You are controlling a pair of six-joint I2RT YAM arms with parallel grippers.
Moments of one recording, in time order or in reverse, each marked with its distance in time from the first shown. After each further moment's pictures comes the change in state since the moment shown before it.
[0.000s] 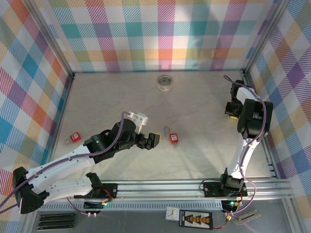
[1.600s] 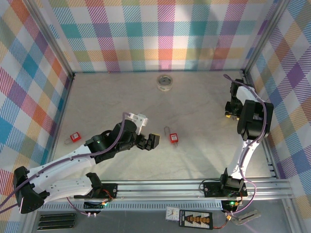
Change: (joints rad) left arm 0.001 0.006 -0.017 -0.003 0.000 -0.018; right arm 0.012 -0.032 0.011 -0.068 -0.011 0.038
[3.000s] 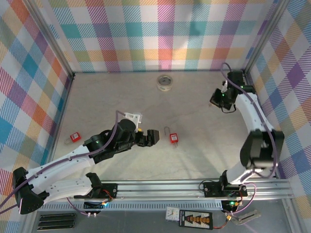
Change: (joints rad) left arm 0.006 -0.009 0.014 0.022 0.013 -0.304; right arm 0.210 -0.561 -0.209 0.185 -0.560 0.233
